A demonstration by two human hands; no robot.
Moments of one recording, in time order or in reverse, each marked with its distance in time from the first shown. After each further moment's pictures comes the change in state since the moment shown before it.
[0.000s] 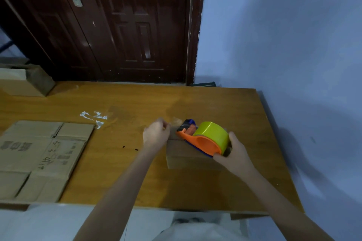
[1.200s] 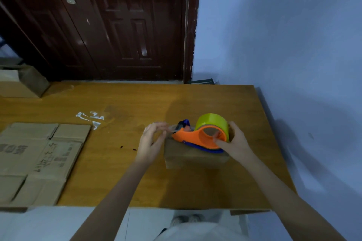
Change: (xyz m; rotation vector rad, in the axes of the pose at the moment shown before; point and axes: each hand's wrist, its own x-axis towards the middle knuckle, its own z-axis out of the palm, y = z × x) left_hand -0.027 -0.034 0.010 -0.565 0.095 0.400; right_hand 0.032 0.010 -0.009 0.212 0.069 0.136
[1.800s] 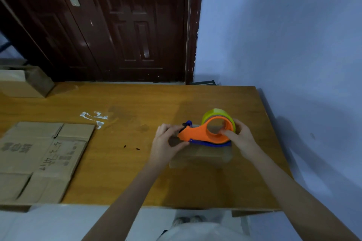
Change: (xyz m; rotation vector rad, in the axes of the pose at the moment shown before) left_hand -0.006 0.006 0.023 0.158 -0.024 0.067; right_hand 0.010 -0.006 -0.009 0.219 0.001 -0.016
